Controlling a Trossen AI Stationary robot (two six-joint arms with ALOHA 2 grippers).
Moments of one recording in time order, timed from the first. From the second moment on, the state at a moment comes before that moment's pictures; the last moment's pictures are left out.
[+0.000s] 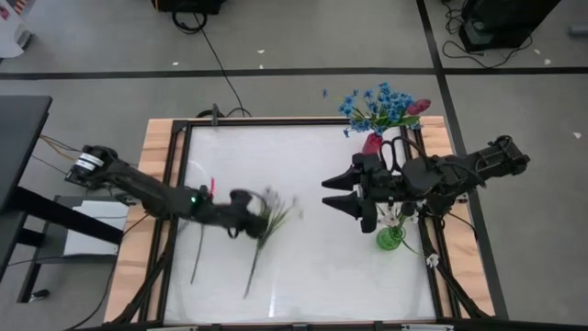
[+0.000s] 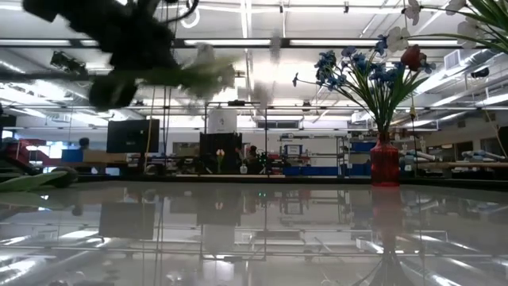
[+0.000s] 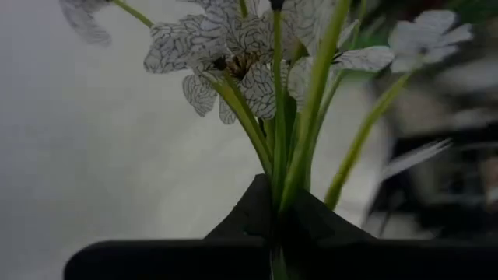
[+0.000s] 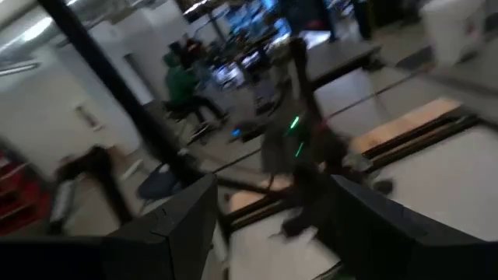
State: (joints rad) left arm -0.33 1.26 0.67 -0.05 -0.28 -1.34; right arm 0.35 1.25 1.37 -0.21 0.35 0.54
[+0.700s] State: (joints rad) left arm -0.11 1.24 0.94 0.53 -0.30 -0.47; right arm 0.24 1.27 1.37 -0.39 0.09 0.54
